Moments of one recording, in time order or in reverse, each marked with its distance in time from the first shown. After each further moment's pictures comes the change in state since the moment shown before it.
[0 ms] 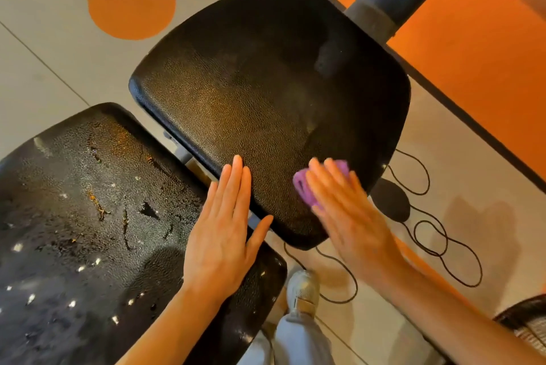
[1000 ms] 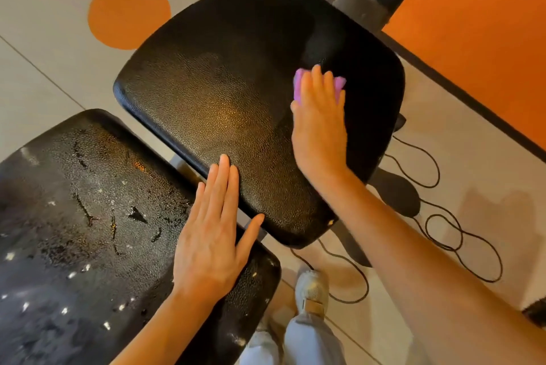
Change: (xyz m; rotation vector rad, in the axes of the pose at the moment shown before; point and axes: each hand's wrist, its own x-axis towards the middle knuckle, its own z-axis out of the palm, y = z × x) left_hand -0.001 0.002 0.003 0.002 0.025 -0.018; right_hand 0.133 0.002 0.011 0.153 0.089 0.507
